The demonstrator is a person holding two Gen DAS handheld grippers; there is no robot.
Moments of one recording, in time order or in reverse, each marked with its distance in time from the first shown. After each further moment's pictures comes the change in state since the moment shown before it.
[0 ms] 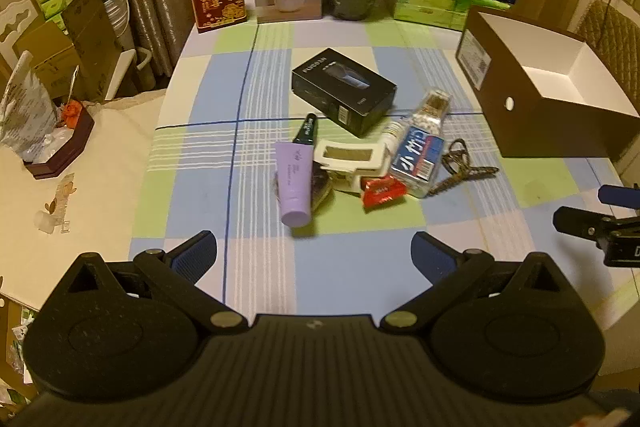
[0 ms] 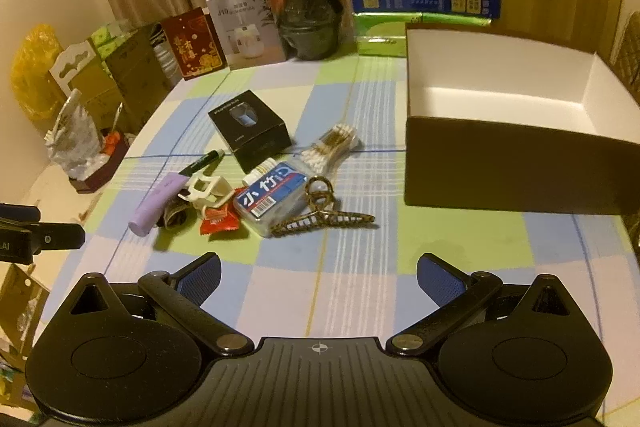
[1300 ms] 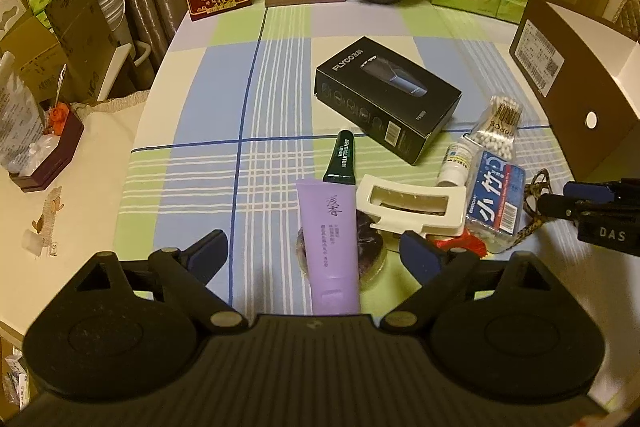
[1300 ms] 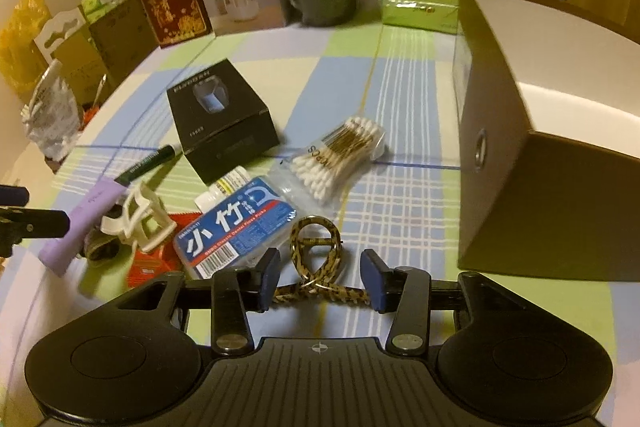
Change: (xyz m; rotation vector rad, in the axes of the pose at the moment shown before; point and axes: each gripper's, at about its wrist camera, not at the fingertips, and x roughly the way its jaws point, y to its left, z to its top) left arm 0.116 0.027 0.043 0.003 0.033 0.033; right arm 0.146 -0.010 0.035 -0.072 0.066 -0.003
